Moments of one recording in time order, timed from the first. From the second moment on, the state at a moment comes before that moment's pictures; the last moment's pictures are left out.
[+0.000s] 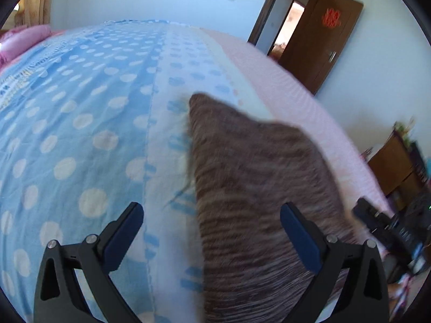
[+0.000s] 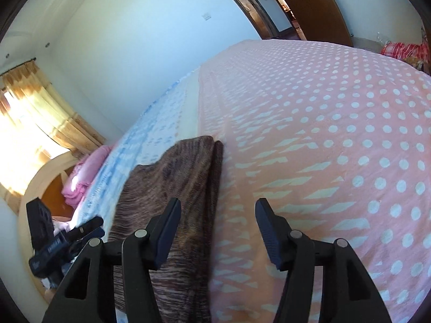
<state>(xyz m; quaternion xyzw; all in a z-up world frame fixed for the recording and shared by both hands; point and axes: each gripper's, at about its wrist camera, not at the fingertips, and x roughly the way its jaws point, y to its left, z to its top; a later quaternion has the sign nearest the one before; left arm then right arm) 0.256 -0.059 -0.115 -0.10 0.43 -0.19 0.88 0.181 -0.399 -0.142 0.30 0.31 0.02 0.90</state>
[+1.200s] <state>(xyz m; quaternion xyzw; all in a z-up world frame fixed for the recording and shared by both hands) 0.311 -0.080 -0.150 -0.17 0.44 -0.24 0.85 0.296 -0.369 -0.158 0.26 0.39 0.12 0.87</state>
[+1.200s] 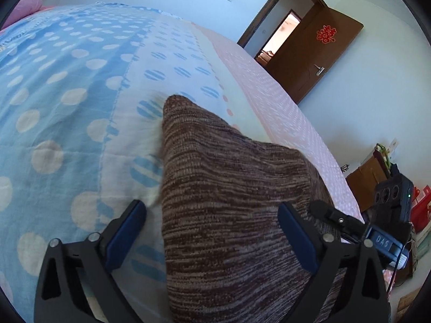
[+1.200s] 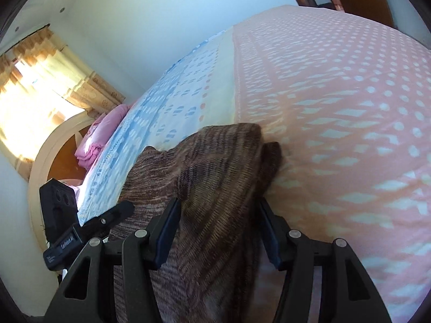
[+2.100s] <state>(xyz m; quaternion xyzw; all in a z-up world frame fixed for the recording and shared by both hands) 0.312 -0.079 -0.153 -0.18 0.44 -0.25 0.85 0.299 -0.336 -0.138 0.14 0.36 0.10 0.92</state>
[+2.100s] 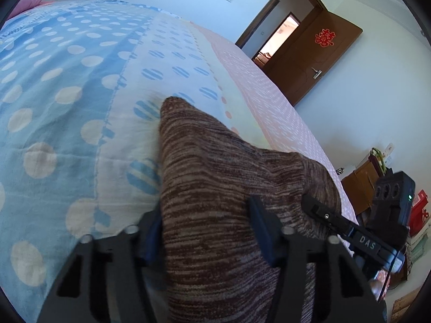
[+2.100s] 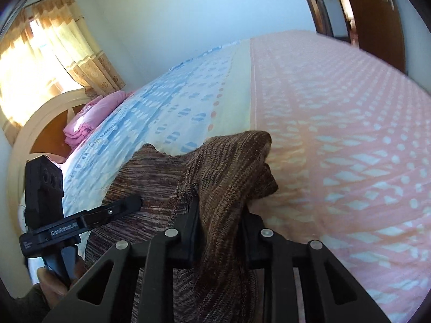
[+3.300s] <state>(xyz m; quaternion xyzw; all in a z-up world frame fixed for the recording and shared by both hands) 0.116 -0.109 0.005 -0.05 0.30 -0.35 0.88 -0.018 -0.273 0.028 0.10 0.16 -0.05 0.98</state>
